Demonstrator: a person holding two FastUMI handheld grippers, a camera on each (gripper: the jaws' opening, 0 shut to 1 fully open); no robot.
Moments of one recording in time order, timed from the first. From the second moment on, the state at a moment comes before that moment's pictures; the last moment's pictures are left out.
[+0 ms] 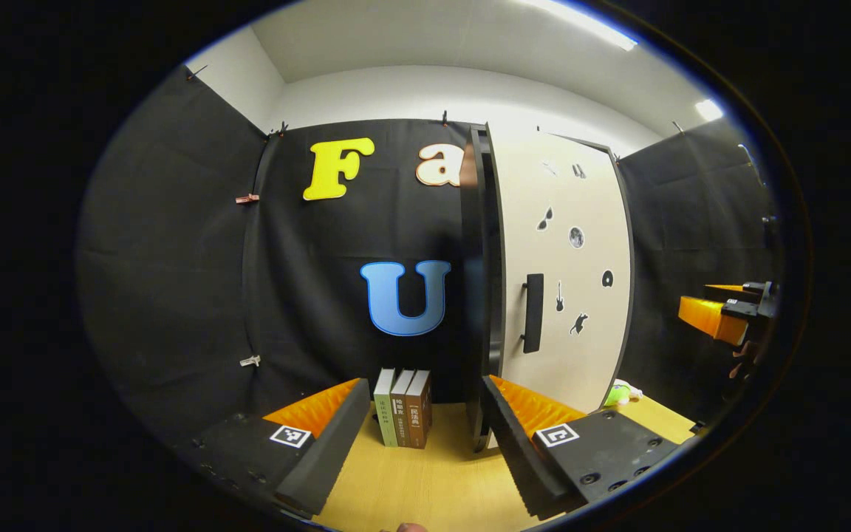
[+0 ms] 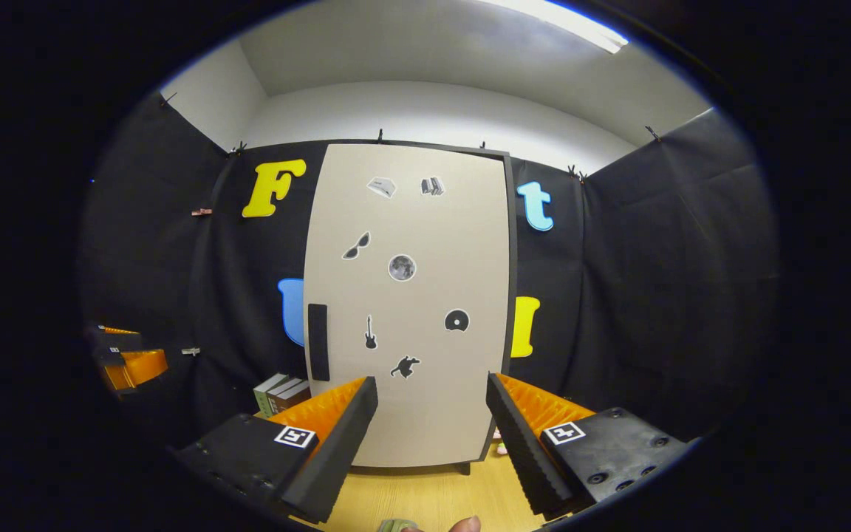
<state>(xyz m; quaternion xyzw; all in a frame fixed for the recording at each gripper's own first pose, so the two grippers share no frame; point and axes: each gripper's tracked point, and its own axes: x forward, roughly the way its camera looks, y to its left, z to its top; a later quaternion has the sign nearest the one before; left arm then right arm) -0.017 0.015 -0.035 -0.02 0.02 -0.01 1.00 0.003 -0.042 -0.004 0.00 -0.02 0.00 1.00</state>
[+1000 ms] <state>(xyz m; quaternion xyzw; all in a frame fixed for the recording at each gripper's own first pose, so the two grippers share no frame) -0.020 0.016 -0.037 -0.03 0.02 0.00 1.00 0.000 -0.041 -0.002 0.00 -0.02 0.00 1.00</state>
